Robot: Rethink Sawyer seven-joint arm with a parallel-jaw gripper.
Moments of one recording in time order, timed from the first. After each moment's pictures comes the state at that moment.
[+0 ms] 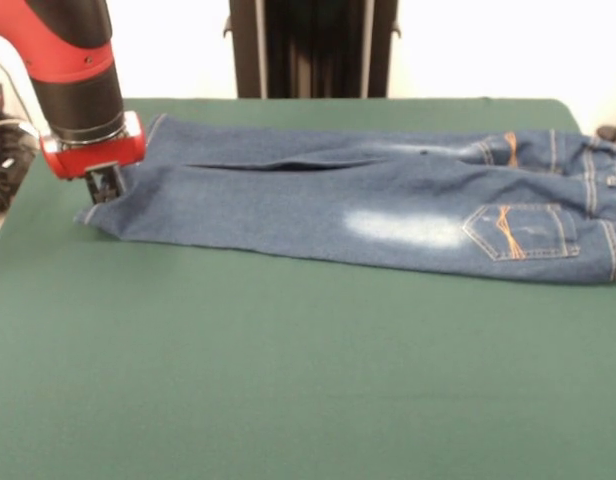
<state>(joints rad) -1.06 -0.42 0.70 1.59 -0.97 0.82 1.42</state>
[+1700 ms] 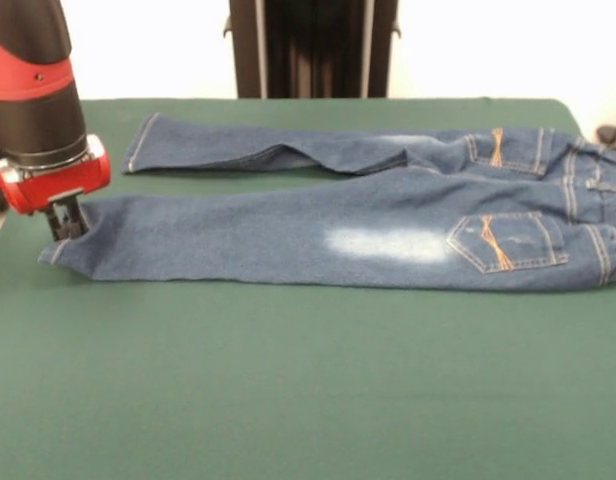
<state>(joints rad) -1.08 -0.37 0.77 1.47 -0.97 0.82 1.12</state>
